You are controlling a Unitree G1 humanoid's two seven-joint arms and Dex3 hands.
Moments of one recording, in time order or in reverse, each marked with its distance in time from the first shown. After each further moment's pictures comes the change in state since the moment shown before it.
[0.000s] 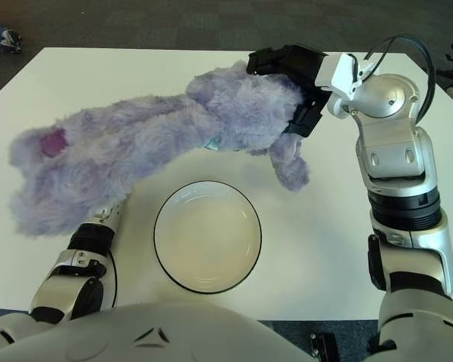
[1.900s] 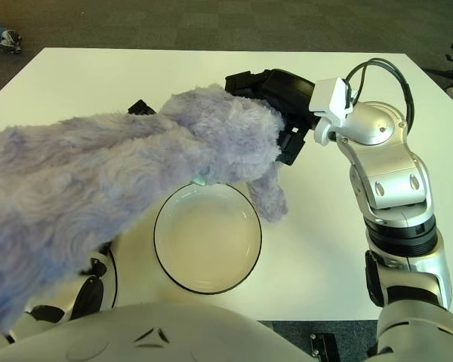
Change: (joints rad) left arm -0.010 0.001 0.000 0.021 -0.001 -0.010 0.000; right arm 0.111 0.013 -0.006 -0.214 0.203 0.113 -0.067
